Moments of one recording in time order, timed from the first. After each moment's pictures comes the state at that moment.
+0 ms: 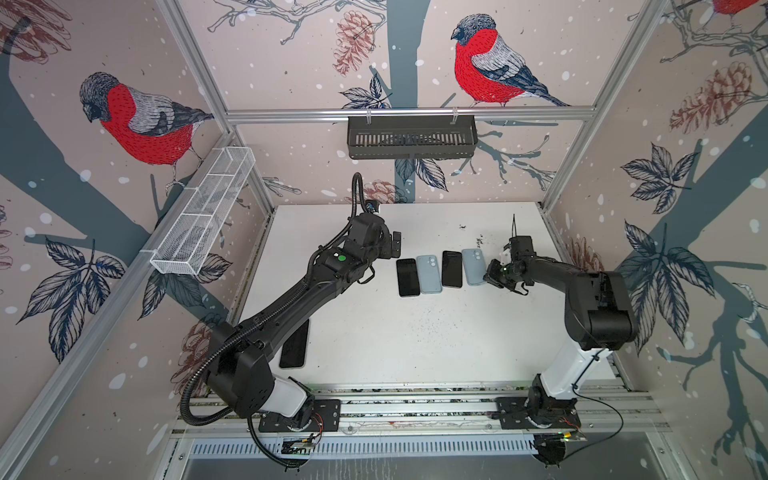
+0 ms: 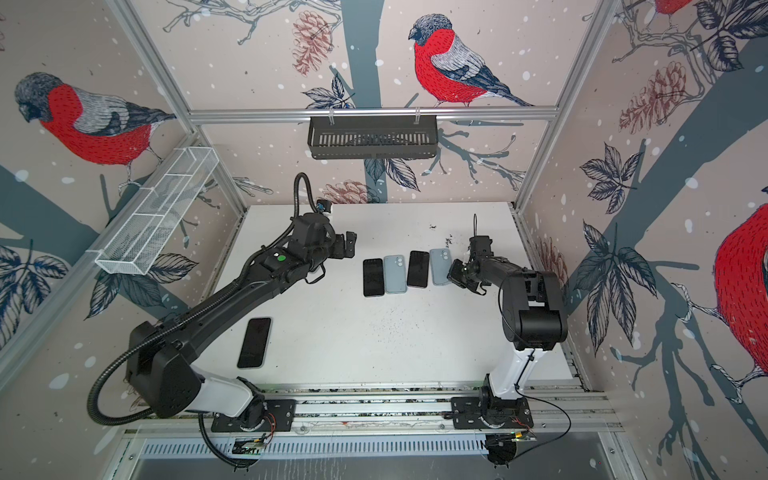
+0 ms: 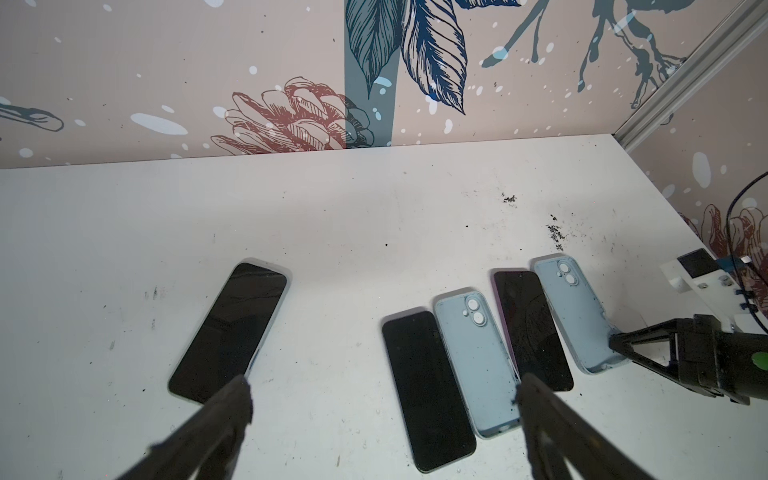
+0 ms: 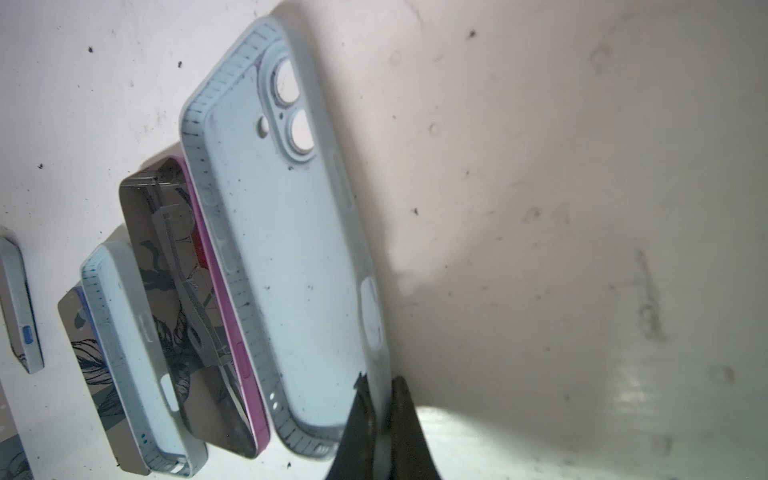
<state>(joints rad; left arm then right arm) -0.58 1.45 1.26 -0.35 -0.24 -0.31 0.02 1.80 1.00 -0.32 -0.34 0.45</state>
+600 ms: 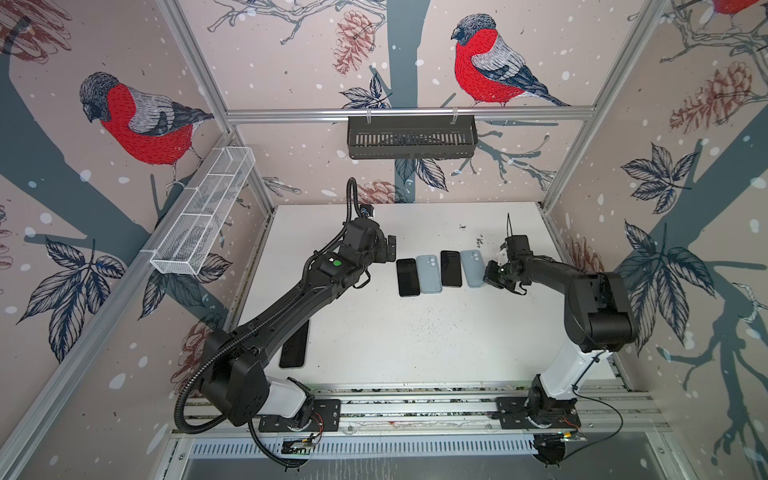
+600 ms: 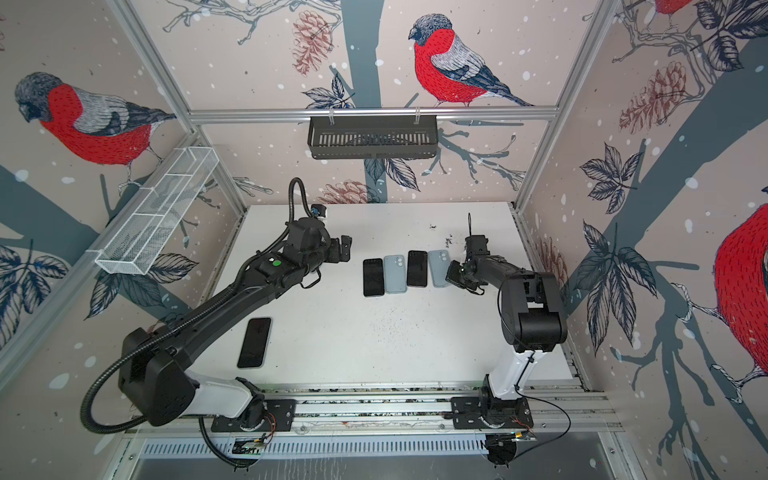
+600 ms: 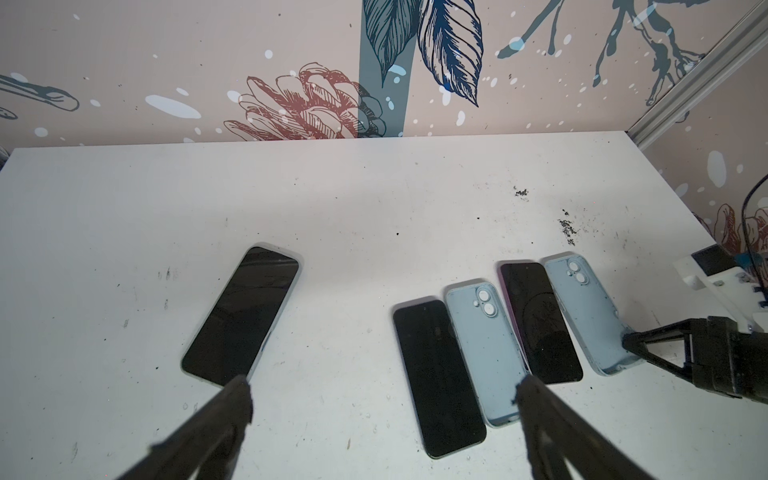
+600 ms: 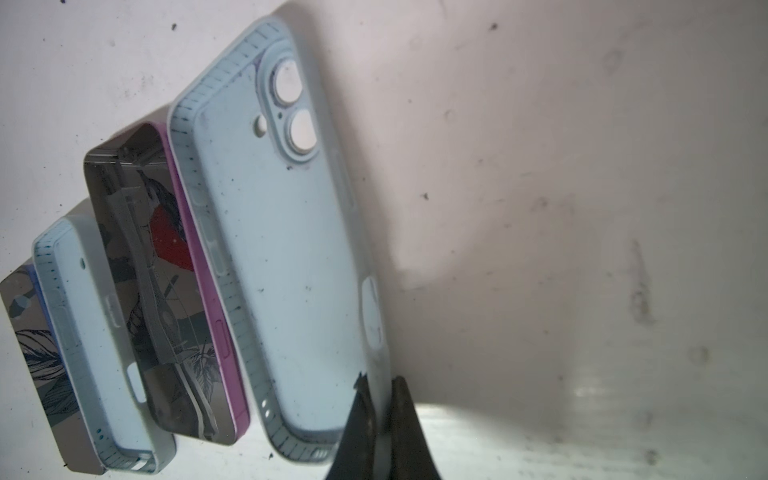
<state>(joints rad) -0.57 1.41 1.19 -0.34 -0.24 -0.32 0.06 1.79 1.01 -0.35 -0.29 0.39</state>
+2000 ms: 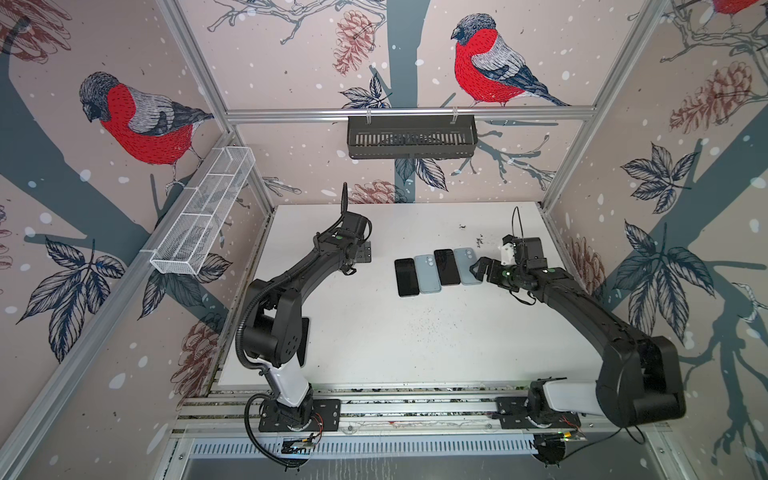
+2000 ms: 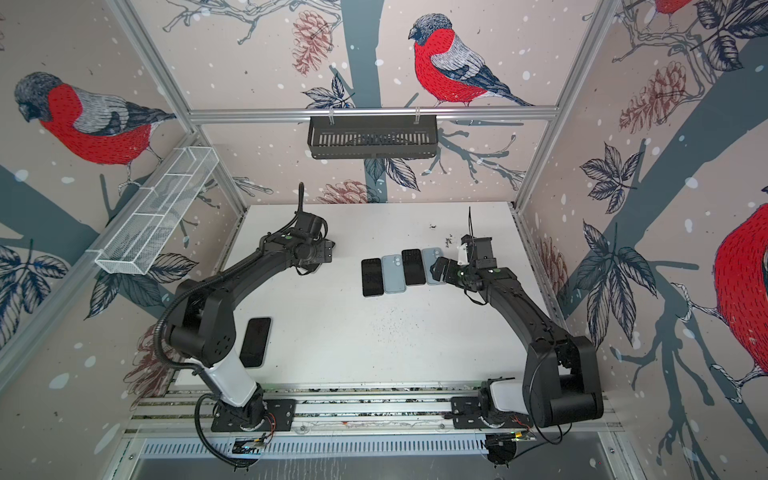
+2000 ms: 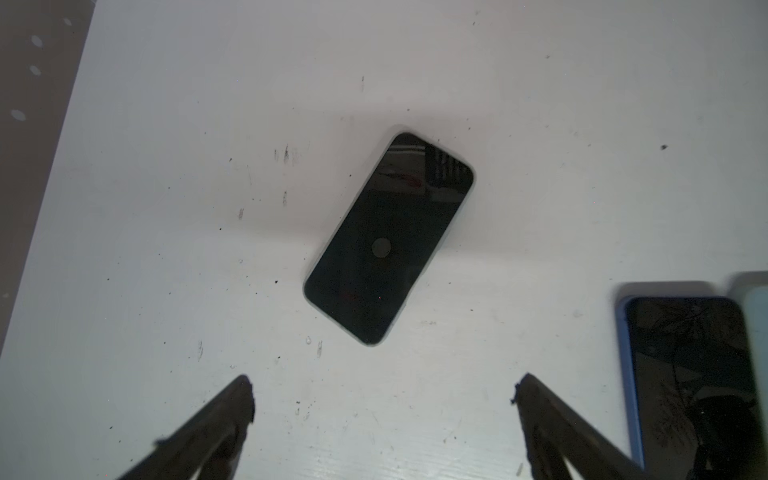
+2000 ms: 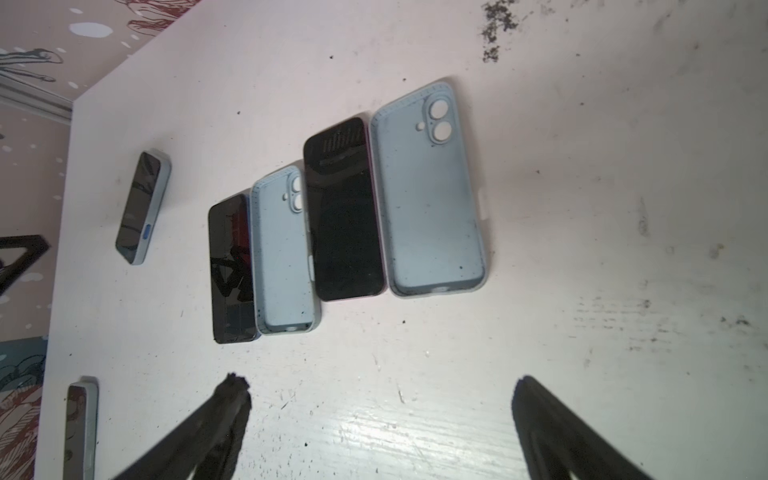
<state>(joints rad) -0.34 1.77 1.36 -0.61 -0.31 -0.31 0.17 1.32 0.87 -0.39 -0.31 0.41</state>
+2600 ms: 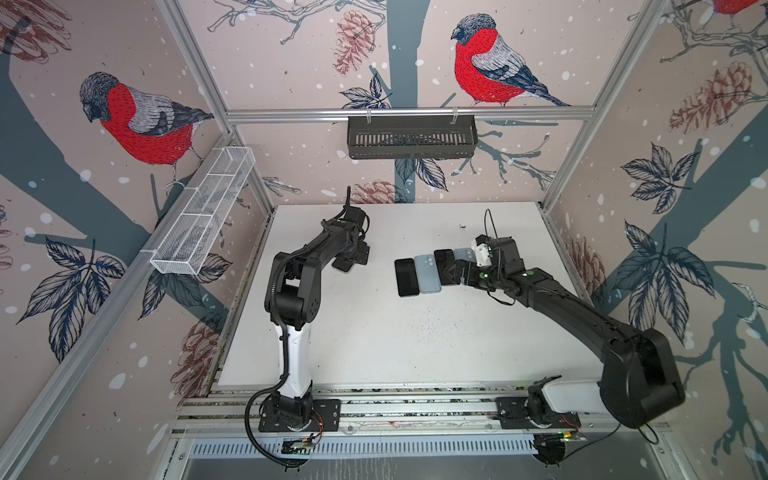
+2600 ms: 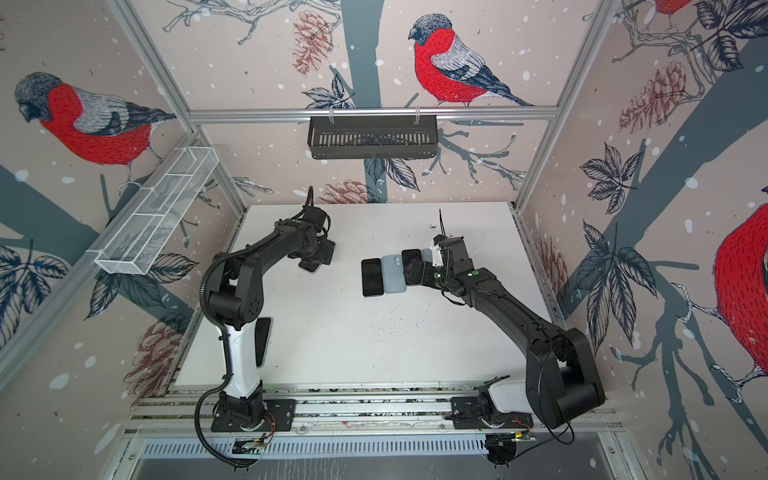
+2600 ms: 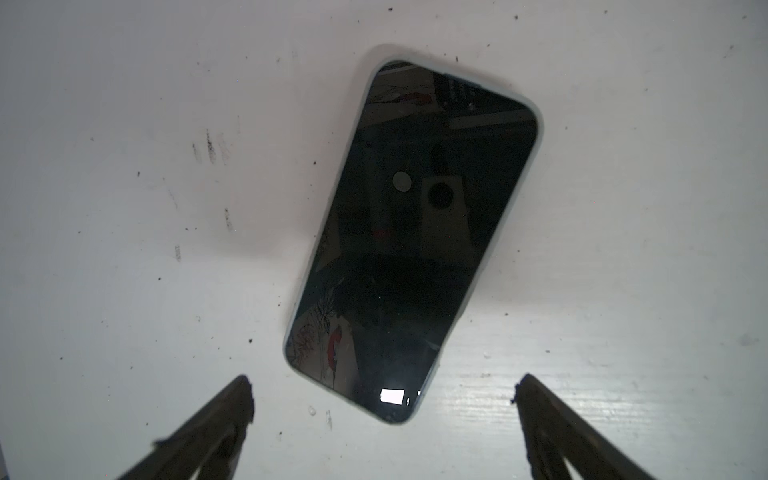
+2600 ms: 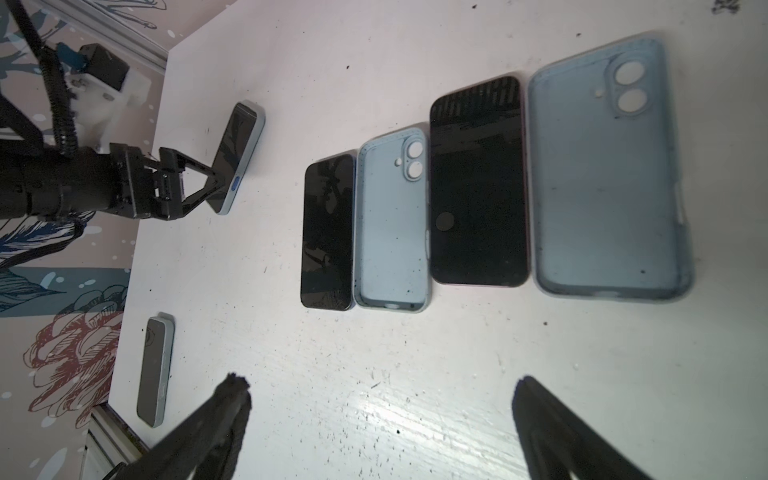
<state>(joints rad) -0.27 2.10 1.65 -0.80 -0.21 -0.10 0.40 1.36 0.89 -0.31 -0.32 0.50</state>
